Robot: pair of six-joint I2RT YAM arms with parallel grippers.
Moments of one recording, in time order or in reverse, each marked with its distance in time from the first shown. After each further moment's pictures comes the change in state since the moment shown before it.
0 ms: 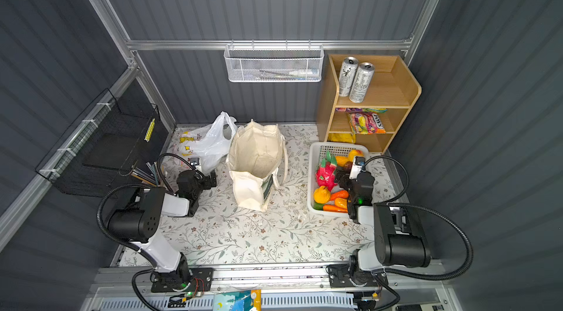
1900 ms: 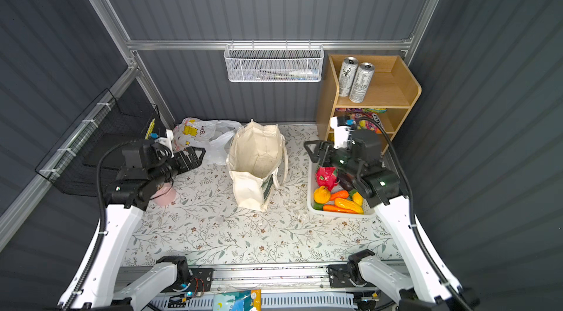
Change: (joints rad) left arm -0.042 -0.654 0.765 -1.497 0.370 -0.425; right arm 0.471 -0.348 0.985 -1.465 -0.259 0.395
